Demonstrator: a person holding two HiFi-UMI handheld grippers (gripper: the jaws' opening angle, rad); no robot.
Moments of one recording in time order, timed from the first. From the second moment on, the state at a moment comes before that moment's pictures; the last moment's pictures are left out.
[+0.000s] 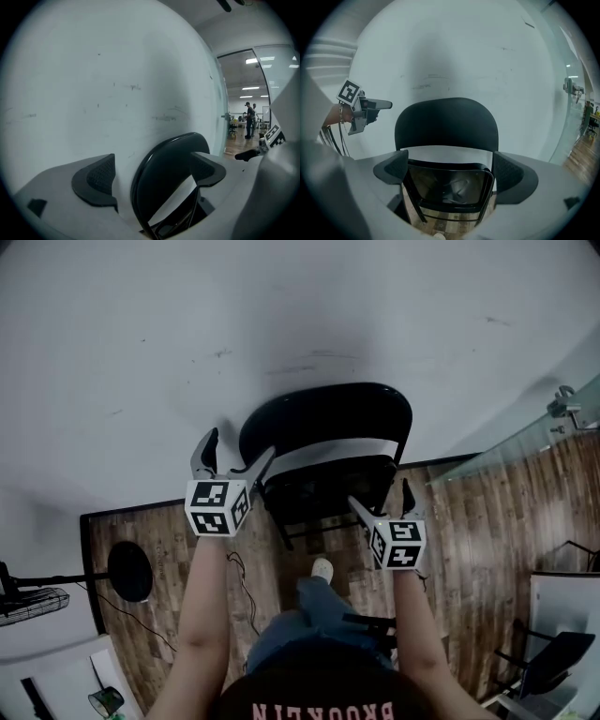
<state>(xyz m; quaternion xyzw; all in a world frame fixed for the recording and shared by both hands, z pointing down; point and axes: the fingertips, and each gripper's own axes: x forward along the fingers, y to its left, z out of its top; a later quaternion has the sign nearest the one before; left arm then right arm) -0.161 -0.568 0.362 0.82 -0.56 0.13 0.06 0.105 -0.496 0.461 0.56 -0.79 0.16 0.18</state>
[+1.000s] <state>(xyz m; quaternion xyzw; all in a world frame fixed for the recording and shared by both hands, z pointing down) -0.129 -0.633 0.411 0.81 -0.44 0.37 0.12 0.106 -0.556 0.586 0.58 -0.68 0.45 0.02</state>
